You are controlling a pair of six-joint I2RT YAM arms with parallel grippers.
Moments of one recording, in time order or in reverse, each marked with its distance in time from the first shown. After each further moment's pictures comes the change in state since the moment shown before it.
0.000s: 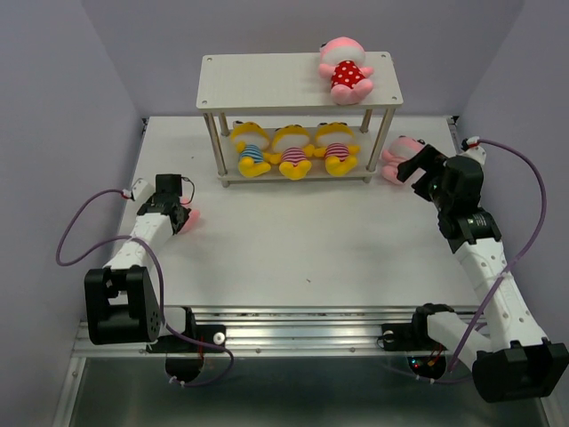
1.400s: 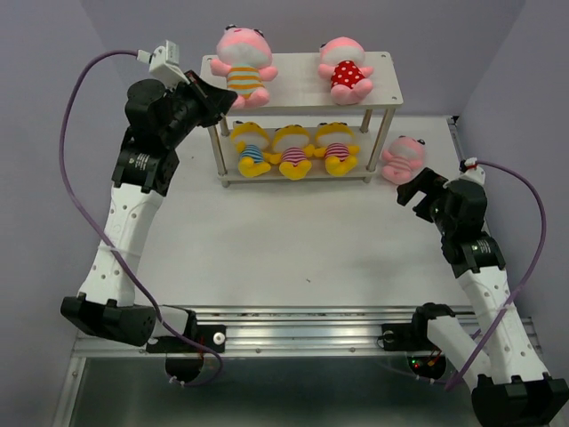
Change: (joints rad) left arm -0.240 -0.003 0.839 0.143 0.657 0.295; right arm 0.000 -0.190 -0.133 -0.076 -0.045 -0.063
